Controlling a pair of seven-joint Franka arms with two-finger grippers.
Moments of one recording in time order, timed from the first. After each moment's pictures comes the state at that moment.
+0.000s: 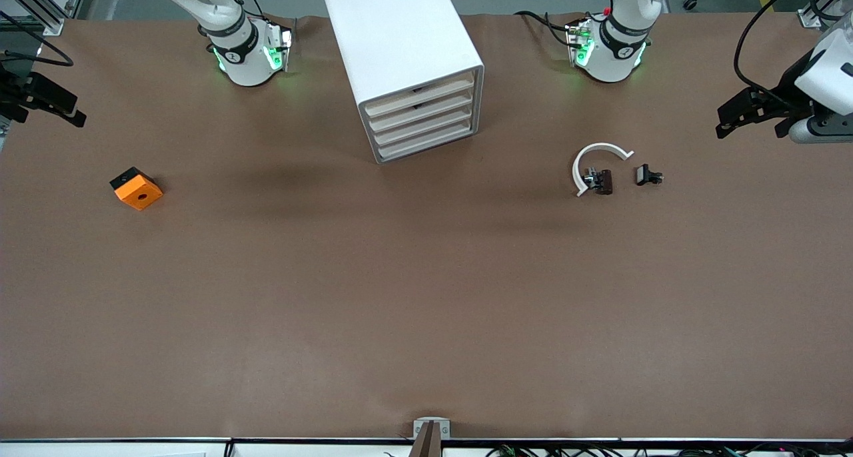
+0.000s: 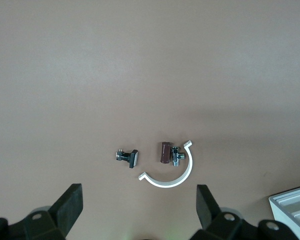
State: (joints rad) left arm -0.04 -0.14 -0.01 -1.75 0.00 1.60 -0.04; right arm -0.01 -0.12 -0.06 -1.62 0.01 1.46 0.03
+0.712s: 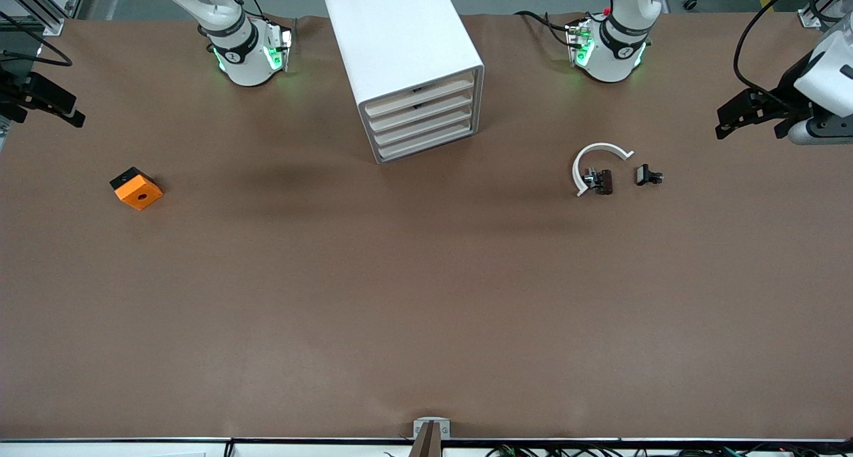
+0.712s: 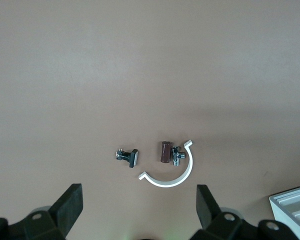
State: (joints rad) left arm -0.04 -0.13 -0.01 -1.76 0.00 1.59 -0.04; right arm -0.02 -0.12 -0.06 -1.62 0.01 1.47 0.03
